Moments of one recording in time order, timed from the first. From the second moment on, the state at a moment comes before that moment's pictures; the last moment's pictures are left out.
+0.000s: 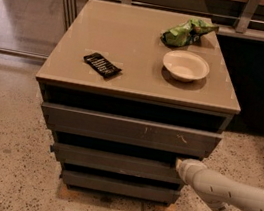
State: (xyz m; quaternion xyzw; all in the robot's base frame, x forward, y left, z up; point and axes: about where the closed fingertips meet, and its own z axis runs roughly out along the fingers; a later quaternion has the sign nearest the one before) arm 0.613 -0.245 0.463 -0.06 0.91 0.06 0.41
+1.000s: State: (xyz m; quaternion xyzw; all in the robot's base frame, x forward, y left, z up) arm 0.623 -0.253 0.437 -0.04 0.94 0.02 0.34
